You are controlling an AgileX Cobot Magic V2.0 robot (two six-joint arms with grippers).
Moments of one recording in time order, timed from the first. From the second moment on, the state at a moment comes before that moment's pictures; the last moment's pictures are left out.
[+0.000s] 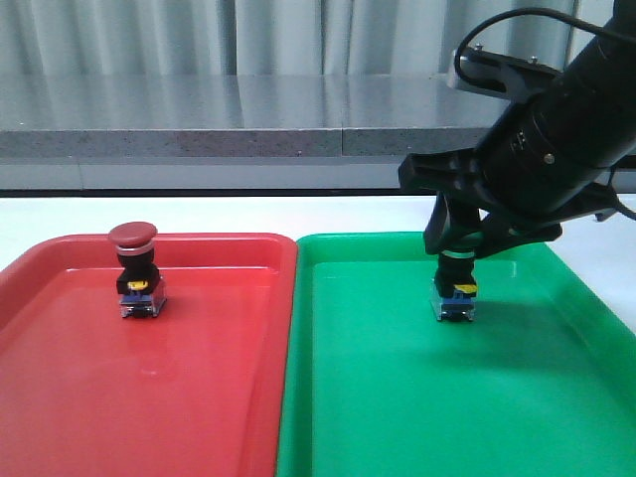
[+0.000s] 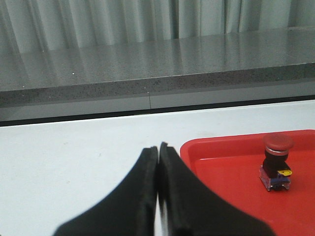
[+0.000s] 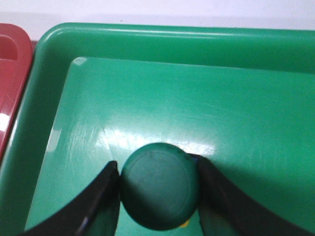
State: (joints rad) left arm -0.02 -0.01 0.00 0.08 0.11 -0.06; right arm 0.38 1.67 -0.87 0.37 0.12 -0.04
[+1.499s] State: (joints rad) left arm -0.02 -0.01 0.00 0.08 0.11 -0.06; right arm 0.25 1.11 -0.90 0.14 0.24 -0.05
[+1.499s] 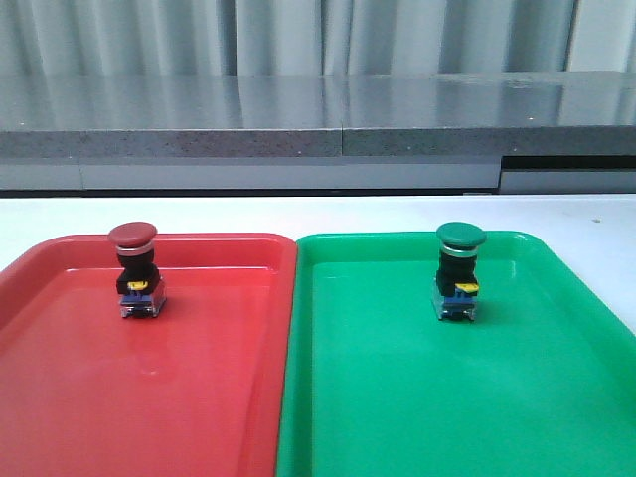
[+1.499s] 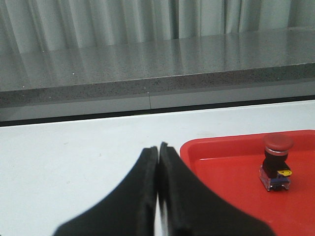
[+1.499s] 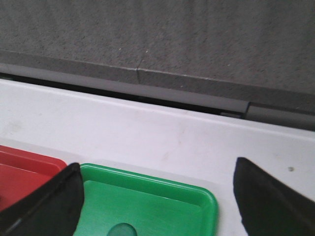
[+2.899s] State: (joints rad) left arm -0.02 -0.01 0.00 0.08 0.11 -0.06; right arm 0.22 0.22 -0.28 0.08 0.29 -0.05
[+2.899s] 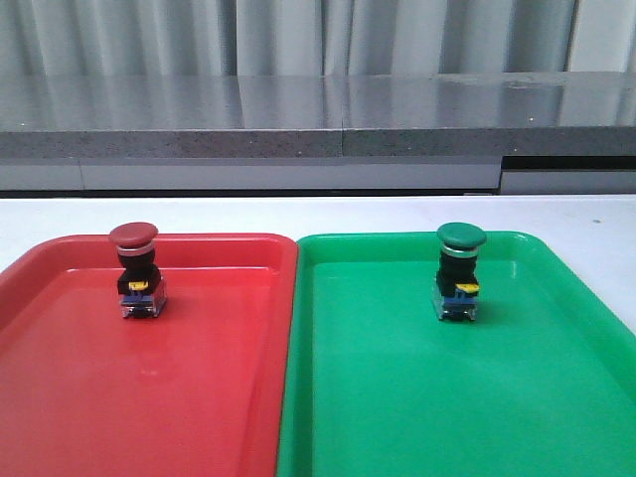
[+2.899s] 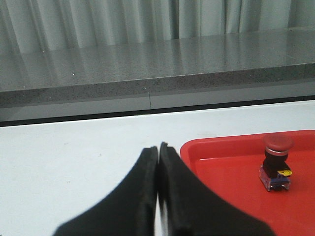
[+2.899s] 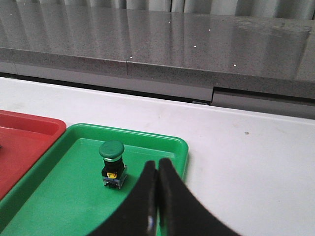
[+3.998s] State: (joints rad) left arm -0.02 -0.01 0.00 0.08 0.11 -0.06; right arm 0.07 -0.01 -0.06 -0.01 0.22 0.05
